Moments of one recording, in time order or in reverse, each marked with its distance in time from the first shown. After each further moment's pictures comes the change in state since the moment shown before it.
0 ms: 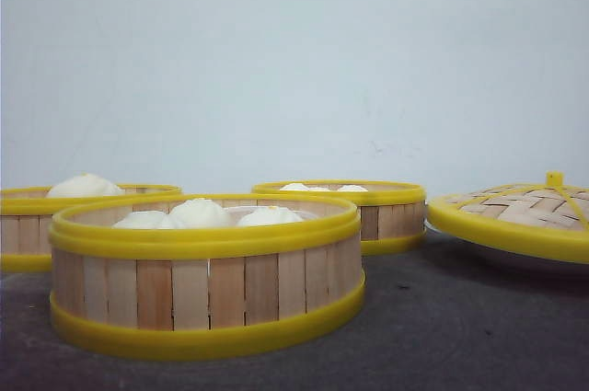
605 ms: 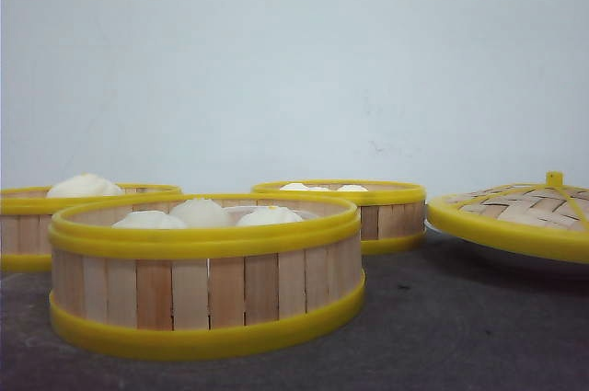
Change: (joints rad) left arm -0.033 0.336 0.313 -0.158 0.112 0.100; right arm 0.101 0.294 0.338 -0.225 -0.057 -0.178
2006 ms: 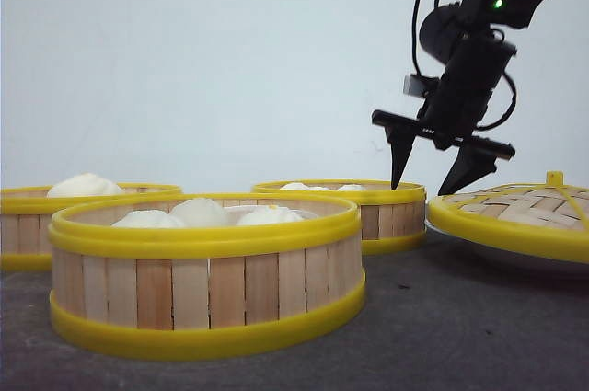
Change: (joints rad) left arm -0.207 0.017 0.000 0.005 0.157 0.007; right arm 0.132 1.323 0.687 -0.014 0.003 0.157
